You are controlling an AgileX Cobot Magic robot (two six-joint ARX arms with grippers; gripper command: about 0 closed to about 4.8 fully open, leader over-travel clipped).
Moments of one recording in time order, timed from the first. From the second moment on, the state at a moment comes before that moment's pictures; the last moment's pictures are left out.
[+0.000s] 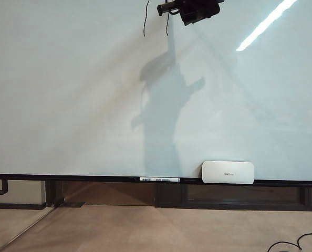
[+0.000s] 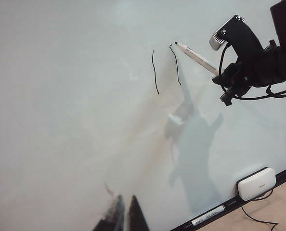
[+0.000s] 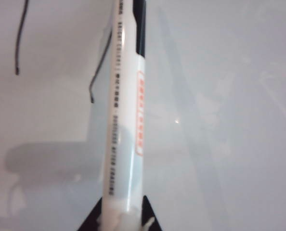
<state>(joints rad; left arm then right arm) -0.09 0.26 0.68 -0.21 0.33 0.28 0.55 1.75 1.57 0.13 0.40 -0.27</state>
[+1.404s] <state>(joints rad) -0.09 0.26 0.68 -0.21 0.33 0.28 0.54 1.81 1.68 0.02 0.53 -0.23</state>
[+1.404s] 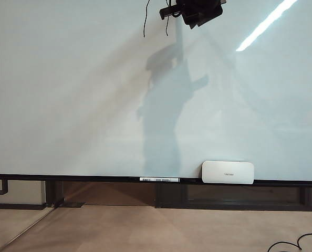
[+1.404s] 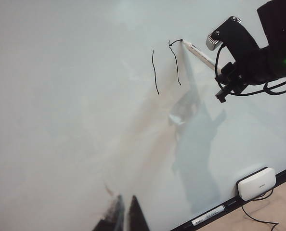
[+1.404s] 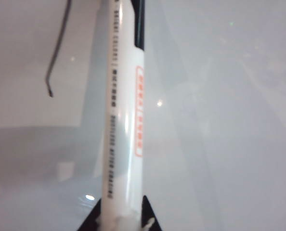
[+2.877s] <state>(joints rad) -0.09 0.26 0.68 -0.20 0.33 0.28 0.51 1.83 1.67 -0.19 0.50 -0.13</state>
